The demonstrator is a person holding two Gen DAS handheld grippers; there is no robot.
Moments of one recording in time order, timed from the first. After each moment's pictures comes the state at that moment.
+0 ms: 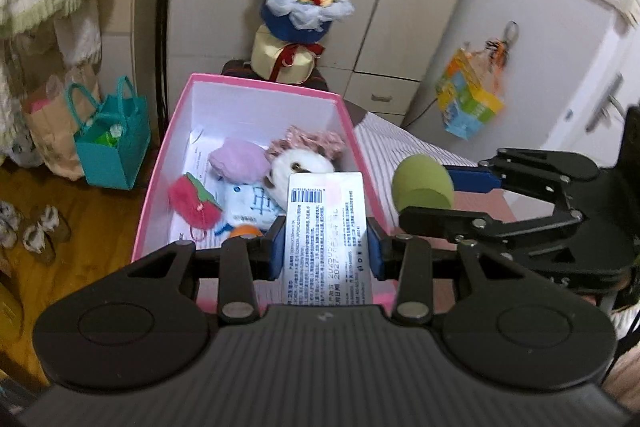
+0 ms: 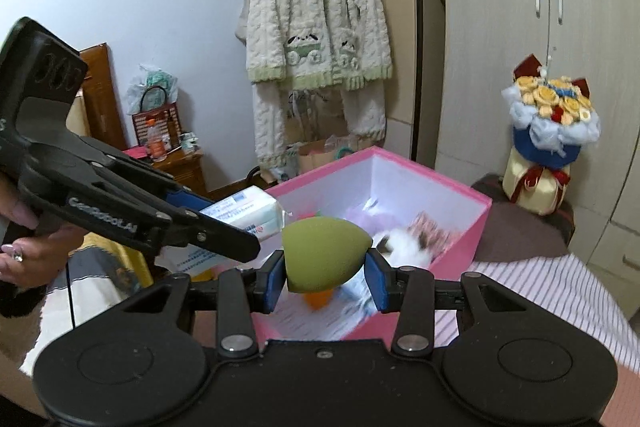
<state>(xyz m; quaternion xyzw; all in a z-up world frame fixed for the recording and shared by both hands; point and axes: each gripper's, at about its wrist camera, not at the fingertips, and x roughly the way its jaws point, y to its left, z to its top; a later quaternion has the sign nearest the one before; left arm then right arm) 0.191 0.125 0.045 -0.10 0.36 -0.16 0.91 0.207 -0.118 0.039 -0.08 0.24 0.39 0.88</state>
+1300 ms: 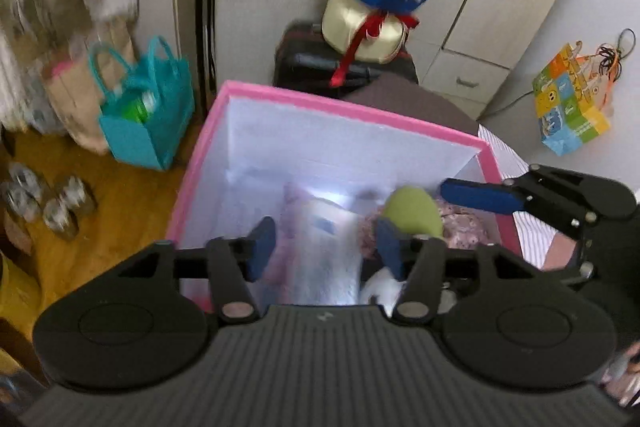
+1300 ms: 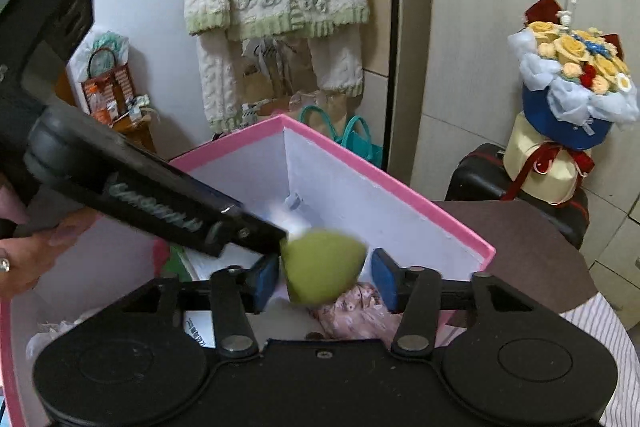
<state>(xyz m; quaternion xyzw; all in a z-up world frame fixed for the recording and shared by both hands) 0.367 0.128 -0.009 -0.08 0.43 -0.07 0.90 0.388 -0.068 -0.022 -0.10 0.32 0.37 0.87</state>
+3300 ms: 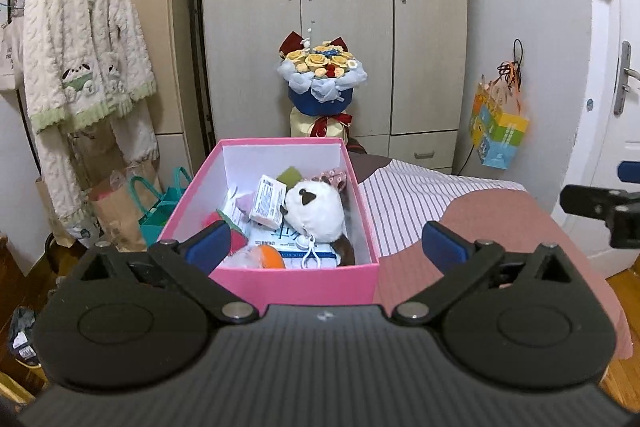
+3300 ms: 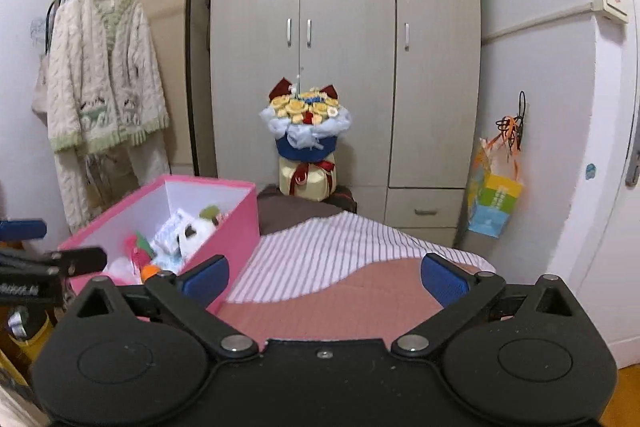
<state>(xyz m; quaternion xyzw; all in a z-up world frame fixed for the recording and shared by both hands) 0.074 0.049 0.030 0.02 0.21 -0.07 0.97 0.067 -0.202 0.037 -0.01 0.20 0.03 0.98</state>
